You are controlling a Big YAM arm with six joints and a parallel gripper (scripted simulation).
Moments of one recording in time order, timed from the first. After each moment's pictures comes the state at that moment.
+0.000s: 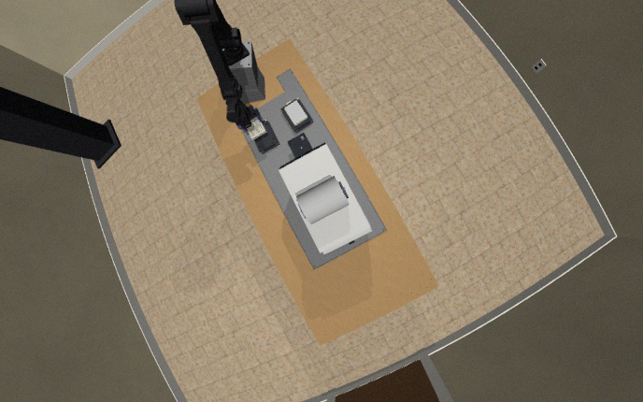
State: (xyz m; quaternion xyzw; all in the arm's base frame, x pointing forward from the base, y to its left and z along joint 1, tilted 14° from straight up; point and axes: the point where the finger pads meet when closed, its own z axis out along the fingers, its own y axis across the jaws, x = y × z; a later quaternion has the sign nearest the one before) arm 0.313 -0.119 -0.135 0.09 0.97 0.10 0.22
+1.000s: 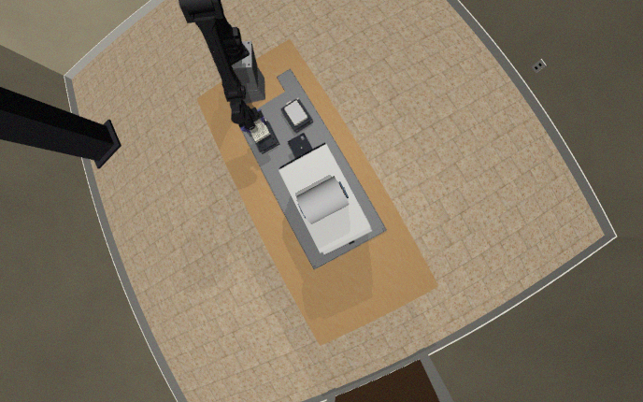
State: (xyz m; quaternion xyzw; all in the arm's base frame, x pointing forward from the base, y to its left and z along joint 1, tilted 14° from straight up) arm 0.338 -0.113 -0.127 0.09 0.97 0.09 0.23
